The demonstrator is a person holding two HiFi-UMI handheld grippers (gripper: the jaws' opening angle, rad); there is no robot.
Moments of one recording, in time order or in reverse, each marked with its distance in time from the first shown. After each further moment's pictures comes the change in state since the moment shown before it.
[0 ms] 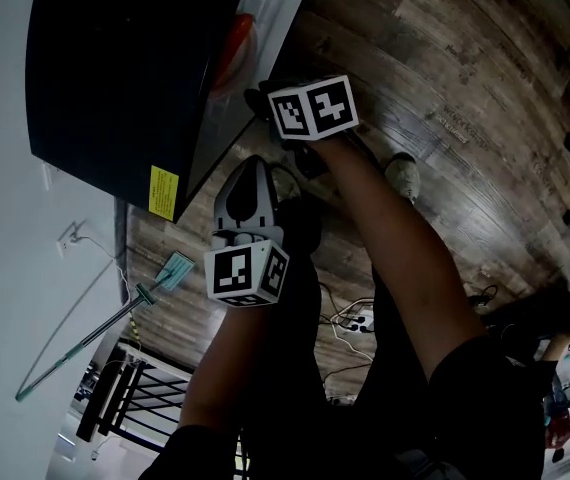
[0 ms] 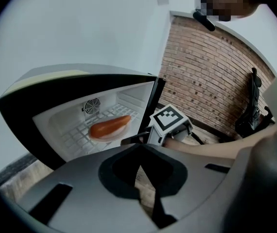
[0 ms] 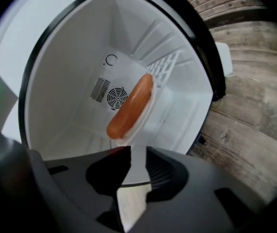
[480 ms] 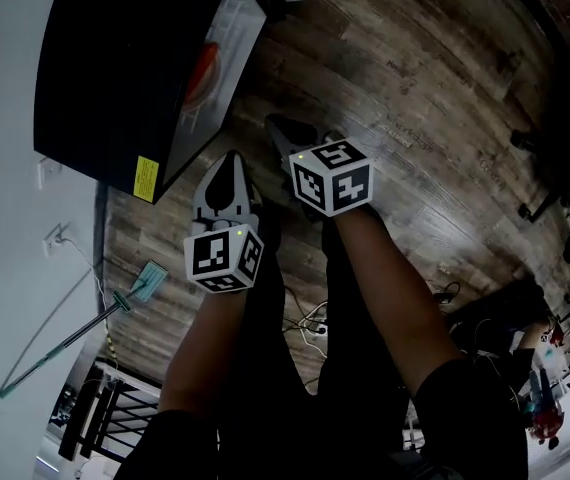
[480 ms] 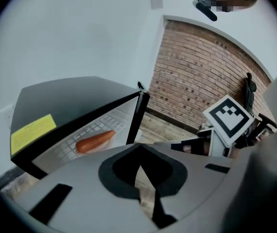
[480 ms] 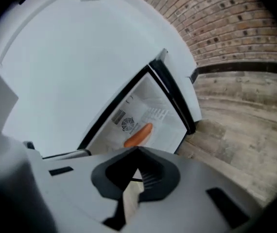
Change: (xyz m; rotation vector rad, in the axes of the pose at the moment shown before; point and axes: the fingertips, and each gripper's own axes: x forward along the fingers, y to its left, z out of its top) left arm -0.023 -0.059 0.057 0.021 -0.034 -0.051; right arm -0.179 0.044 0.018 -0.147 -0.218 -0.148
